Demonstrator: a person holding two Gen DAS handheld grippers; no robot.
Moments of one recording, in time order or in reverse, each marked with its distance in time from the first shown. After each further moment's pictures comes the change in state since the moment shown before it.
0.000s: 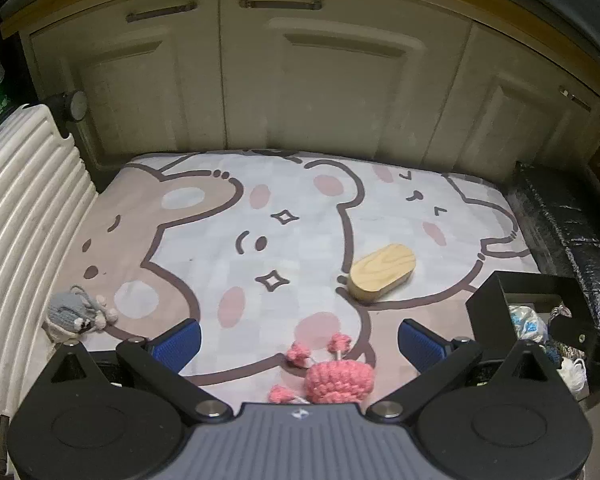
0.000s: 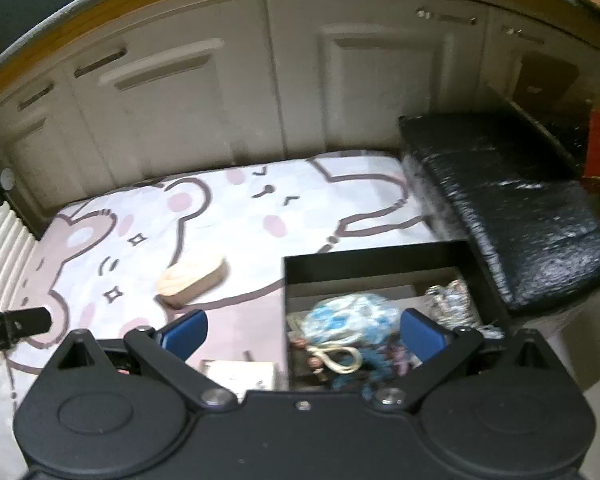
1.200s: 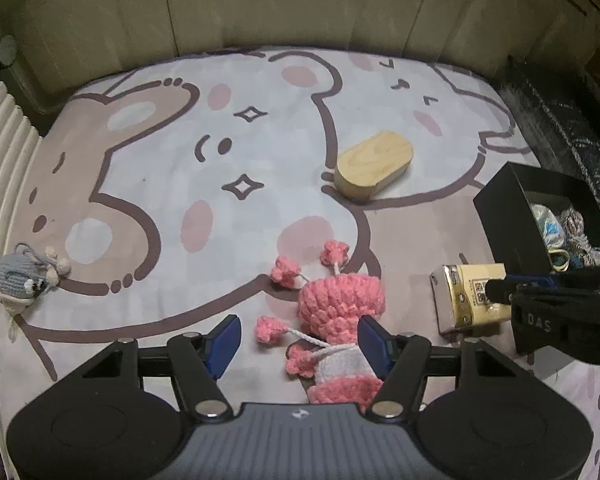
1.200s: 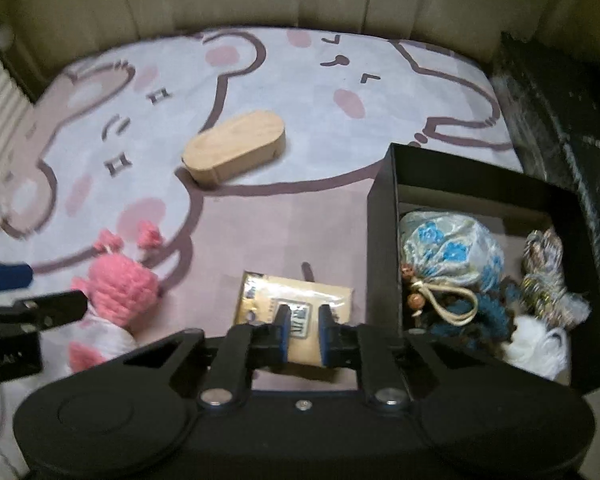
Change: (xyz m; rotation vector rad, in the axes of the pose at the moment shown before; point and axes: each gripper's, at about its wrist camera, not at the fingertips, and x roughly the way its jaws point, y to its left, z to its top) left arm 0.062 -0.003 -0.022 0.083 0.279 -0.058; right arm 0.087 0.068 -0.024 -0.199 0.358 -0.033
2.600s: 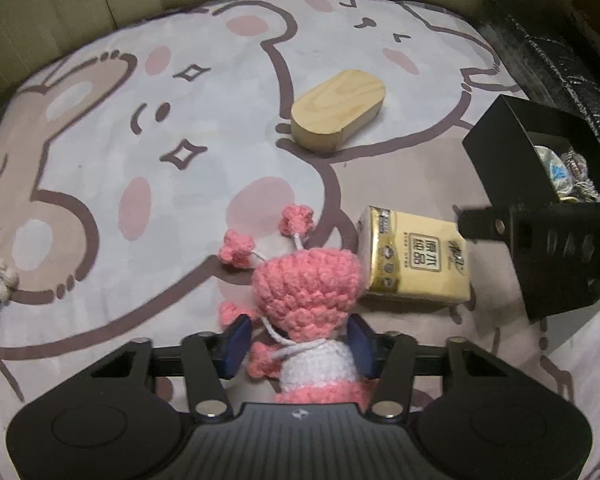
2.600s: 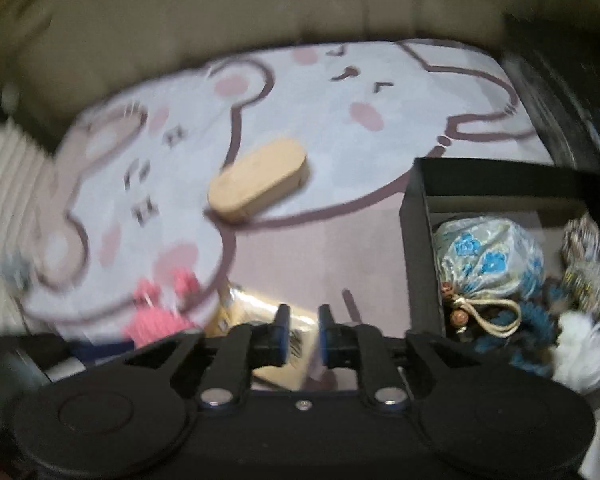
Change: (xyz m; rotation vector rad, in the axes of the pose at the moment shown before) left arm 0.044 -0.022 0.001 0.073 0.117 -0.042; right arm -0.001 -0.007 0.013 0.212 -0.053 0.152
